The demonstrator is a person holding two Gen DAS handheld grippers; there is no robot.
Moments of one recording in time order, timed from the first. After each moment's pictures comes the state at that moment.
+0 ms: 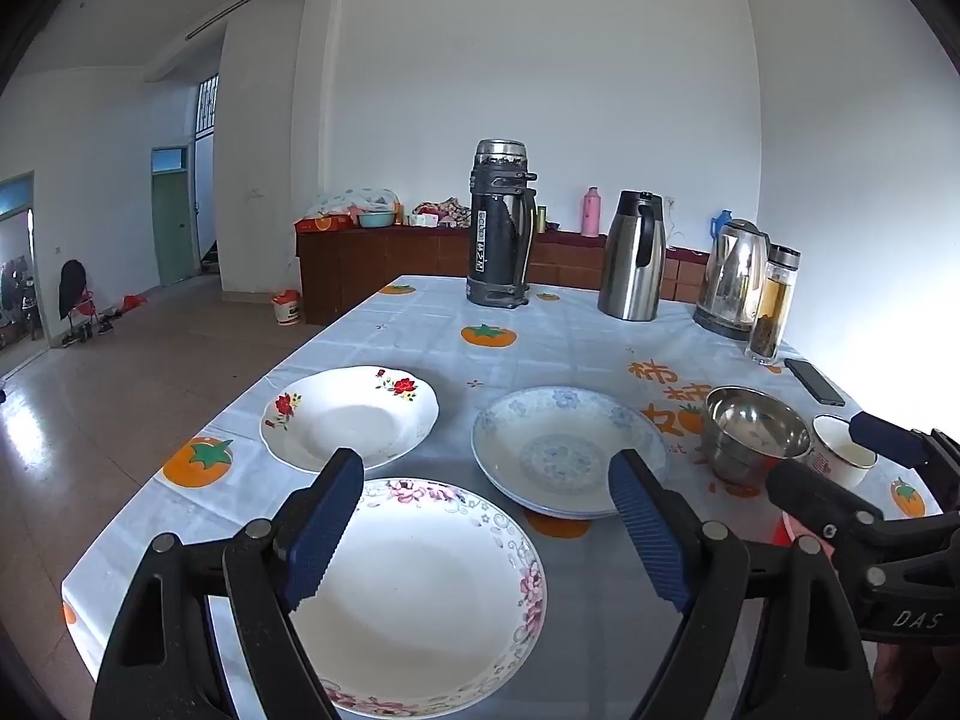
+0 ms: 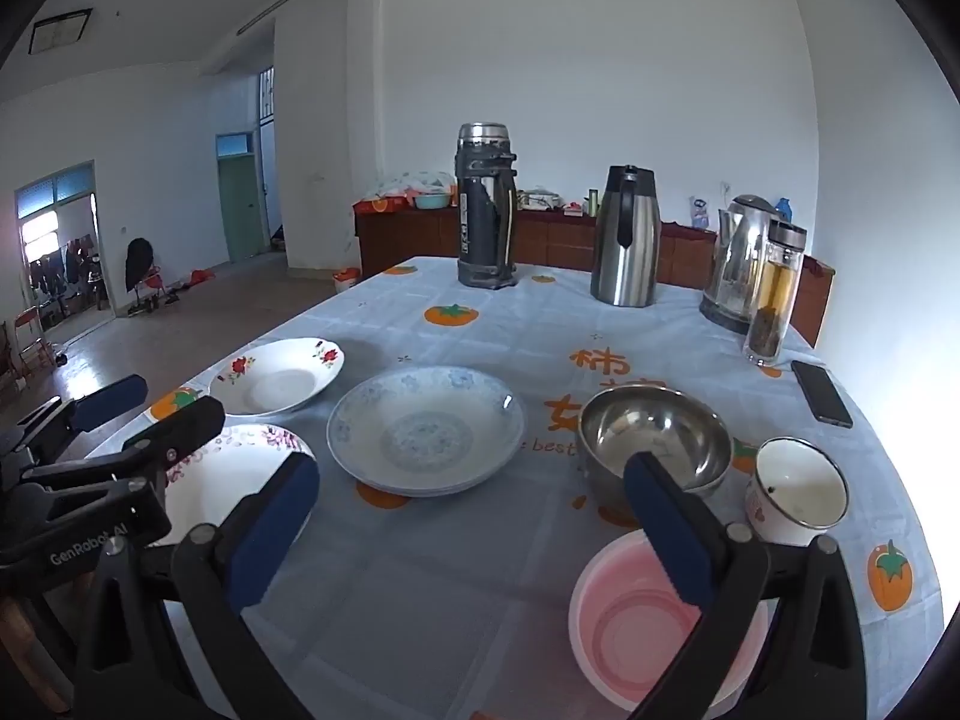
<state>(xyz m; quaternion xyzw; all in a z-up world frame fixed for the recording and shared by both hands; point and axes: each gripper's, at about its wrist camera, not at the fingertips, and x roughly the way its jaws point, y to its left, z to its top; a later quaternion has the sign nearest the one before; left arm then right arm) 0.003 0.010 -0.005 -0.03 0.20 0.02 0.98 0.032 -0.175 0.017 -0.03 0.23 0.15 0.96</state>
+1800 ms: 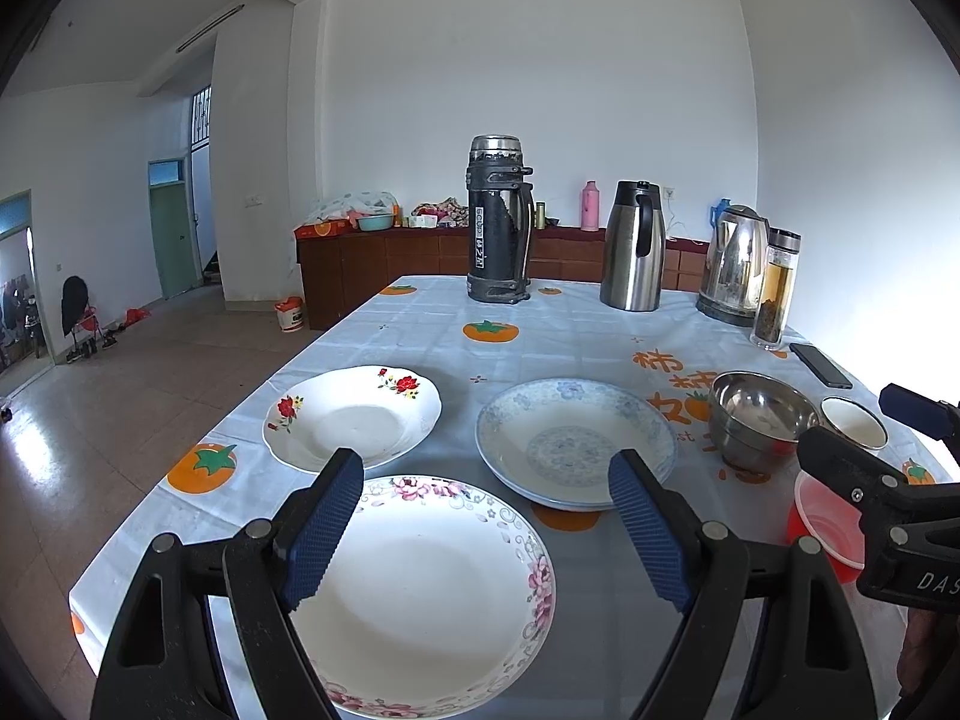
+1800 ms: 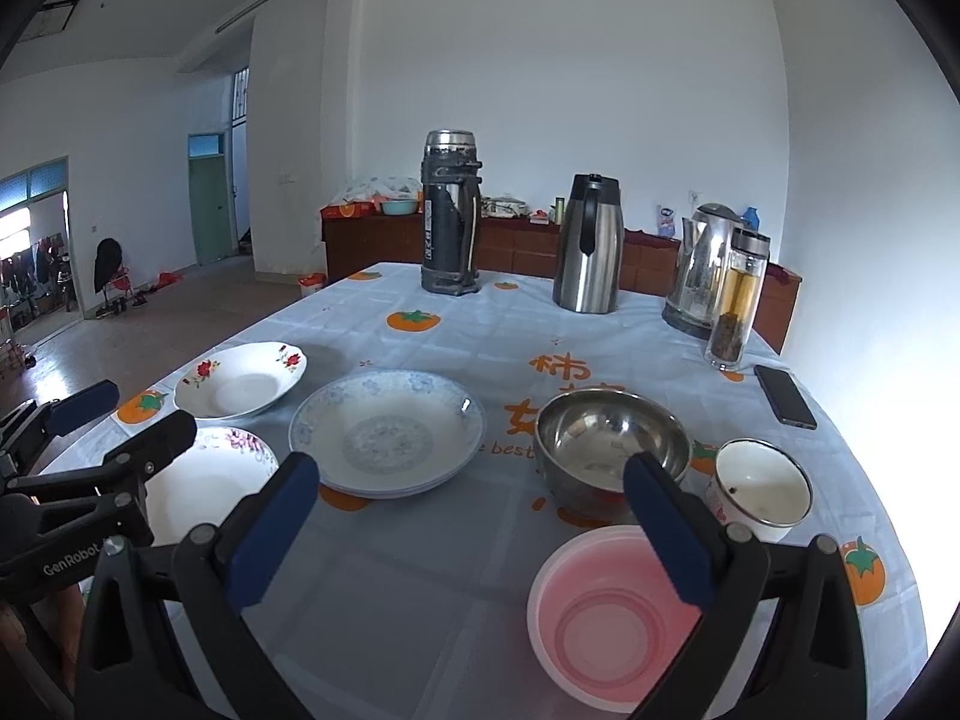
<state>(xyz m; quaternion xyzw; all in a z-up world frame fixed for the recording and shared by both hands) 0.006 0.004 -0.009 -0.01 0.21 0.03 0.98 0.021 -0.175 0.019 -0.04 0.22 0.10 0.97</state>
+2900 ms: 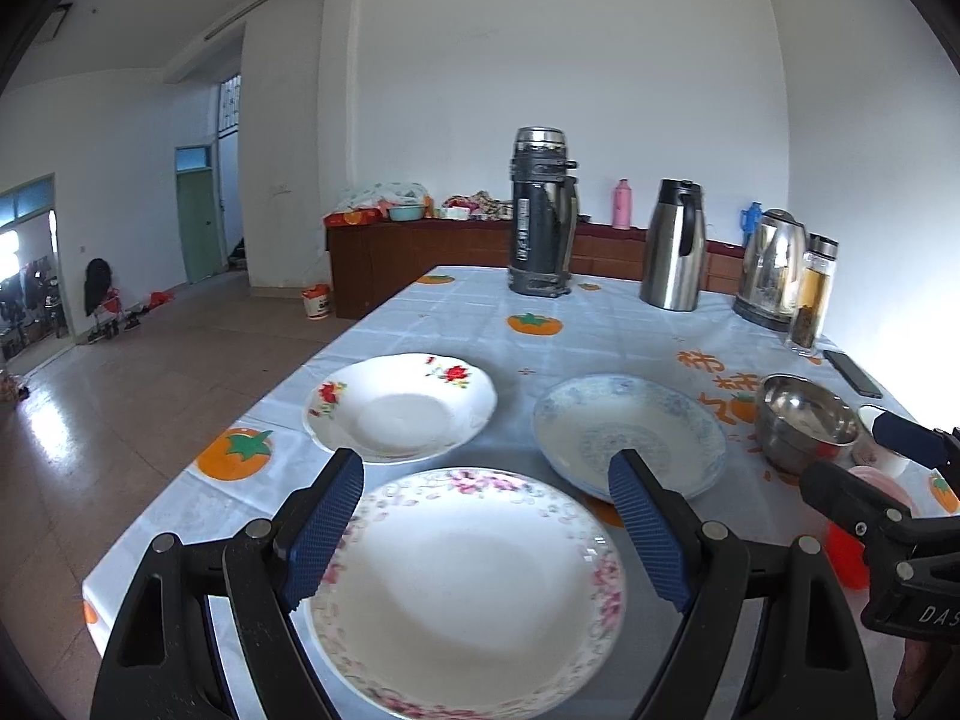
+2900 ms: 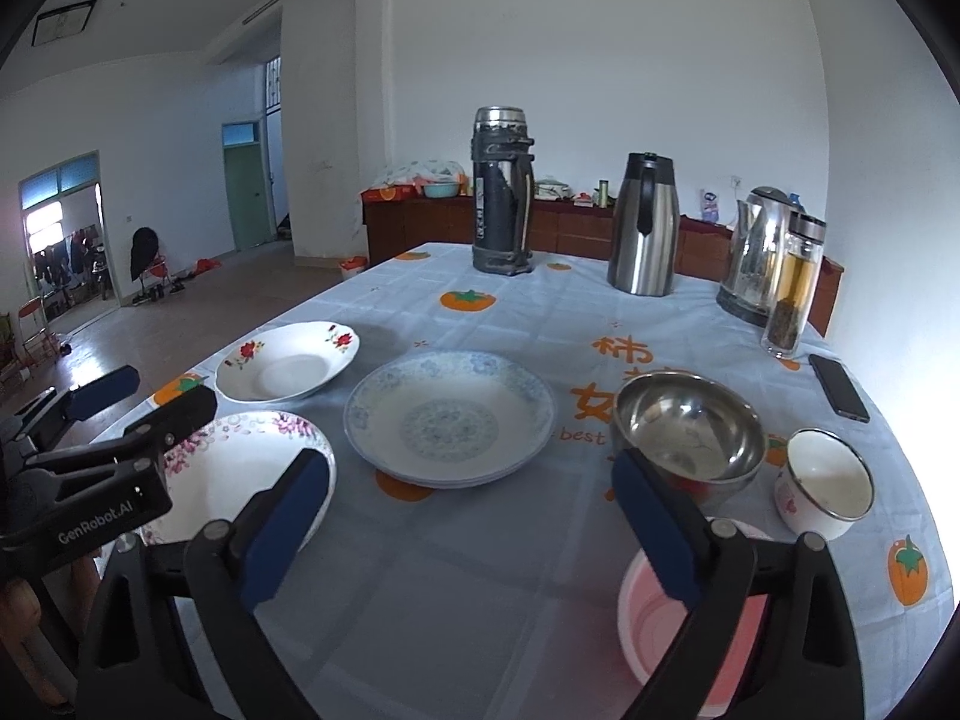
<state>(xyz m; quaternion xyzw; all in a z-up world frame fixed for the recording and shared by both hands) 0.008 0.036 -0.015 -0.02 0.22 0.07 0.97 0.032 -0.146 0.003 -0.04 0.24 0.16 0.96</state>
